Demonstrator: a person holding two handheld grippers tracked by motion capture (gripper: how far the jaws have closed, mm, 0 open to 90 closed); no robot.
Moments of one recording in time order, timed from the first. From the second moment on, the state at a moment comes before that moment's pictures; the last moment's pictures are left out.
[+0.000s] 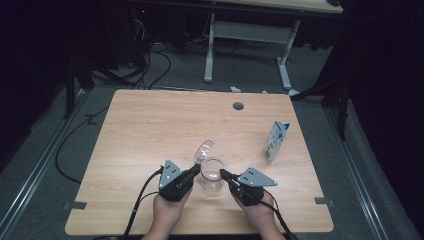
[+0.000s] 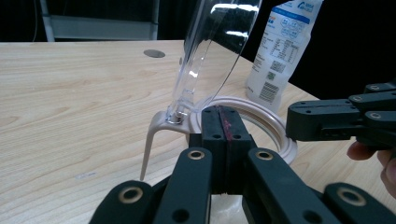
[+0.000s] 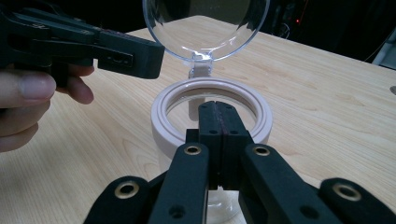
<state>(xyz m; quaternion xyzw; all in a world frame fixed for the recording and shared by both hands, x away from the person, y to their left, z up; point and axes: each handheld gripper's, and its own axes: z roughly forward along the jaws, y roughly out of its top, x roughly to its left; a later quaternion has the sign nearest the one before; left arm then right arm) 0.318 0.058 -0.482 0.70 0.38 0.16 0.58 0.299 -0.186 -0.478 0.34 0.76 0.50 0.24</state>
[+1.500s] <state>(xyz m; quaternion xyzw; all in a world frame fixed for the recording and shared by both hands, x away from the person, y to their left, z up) 0.313 0.142 -0.519 0.77 0.39 0.21 0.46 0.306 -0.226 -0.469 0.40 0.72 0.50 0.28</state>
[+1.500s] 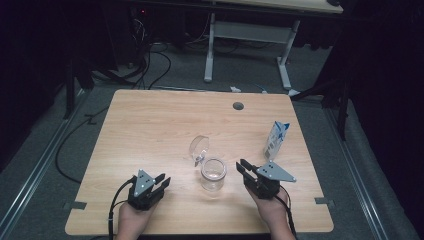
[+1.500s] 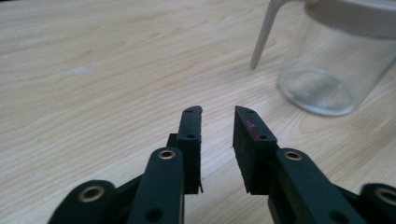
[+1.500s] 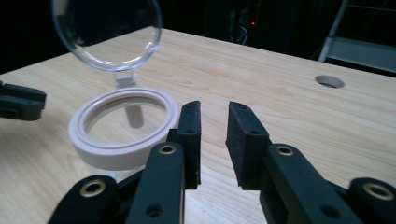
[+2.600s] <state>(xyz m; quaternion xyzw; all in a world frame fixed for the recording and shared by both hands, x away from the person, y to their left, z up) 0.302 0.168 -0.520 0.77 0.39 0.20 0.46 0.300 -0.294 -0.506 0.50 0.68 0.43 0.33</state>
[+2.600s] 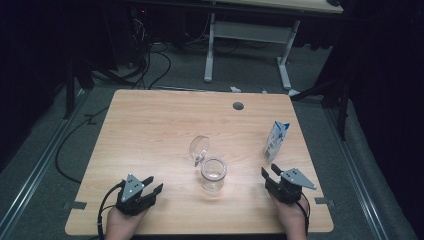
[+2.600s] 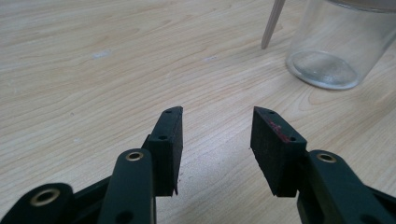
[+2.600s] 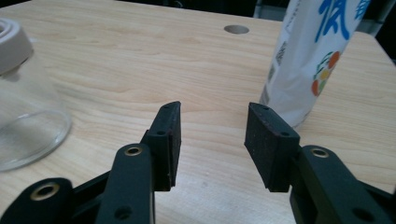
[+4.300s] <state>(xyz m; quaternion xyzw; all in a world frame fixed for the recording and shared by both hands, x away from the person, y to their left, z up) 0.301 0.169 -0.521 0.78 0.38 0.20 0.46 0.353 -0.325 -0.480 0.55 0.64 0.40 0.36</state>
